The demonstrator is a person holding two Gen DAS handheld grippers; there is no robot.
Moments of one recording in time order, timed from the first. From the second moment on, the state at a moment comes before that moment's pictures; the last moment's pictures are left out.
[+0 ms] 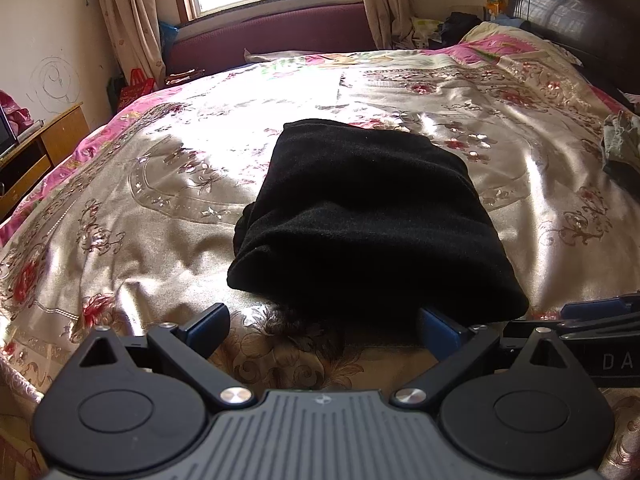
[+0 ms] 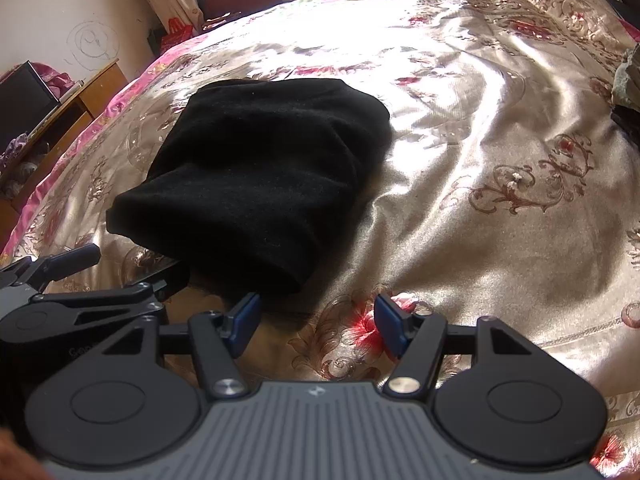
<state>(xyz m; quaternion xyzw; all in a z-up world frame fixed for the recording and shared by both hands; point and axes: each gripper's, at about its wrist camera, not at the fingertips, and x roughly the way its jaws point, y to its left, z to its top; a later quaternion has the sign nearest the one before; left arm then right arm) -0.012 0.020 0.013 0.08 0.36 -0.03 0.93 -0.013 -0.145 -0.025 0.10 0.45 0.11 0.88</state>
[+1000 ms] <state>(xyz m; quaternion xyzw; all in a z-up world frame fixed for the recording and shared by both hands) -0.016 0.016 0.014 0.09 0.36 -0.02 0.93 -0.014 -0.147 -0.027 0.10 0.45 0.11 0.88</state>
